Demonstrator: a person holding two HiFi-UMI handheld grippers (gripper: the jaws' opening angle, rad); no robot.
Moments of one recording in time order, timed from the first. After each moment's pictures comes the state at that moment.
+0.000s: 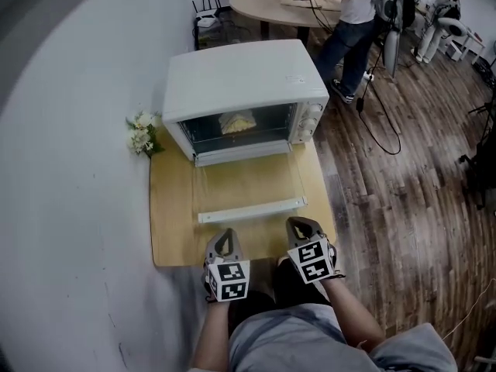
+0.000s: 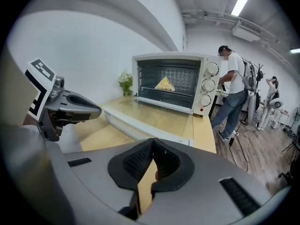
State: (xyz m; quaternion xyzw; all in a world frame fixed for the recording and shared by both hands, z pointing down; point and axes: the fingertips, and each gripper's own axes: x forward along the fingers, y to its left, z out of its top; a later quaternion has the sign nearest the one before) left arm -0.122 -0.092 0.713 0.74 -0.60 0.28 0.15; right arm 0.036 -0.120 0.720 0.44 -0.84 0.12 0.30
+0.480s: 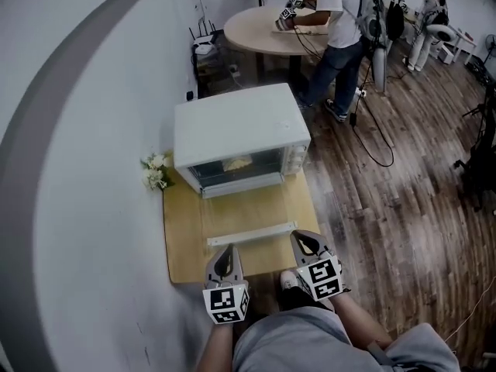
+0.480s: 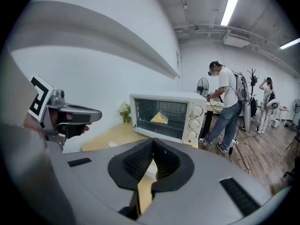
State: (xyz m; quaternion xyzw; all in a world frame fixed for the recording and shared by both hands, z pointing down) left arm -0.107 -0.098 0.552 0.77 -0.61 0.11 0.15; right arm 0.054 -0.127 0.565 0.46 -0.86 0.11 0.22
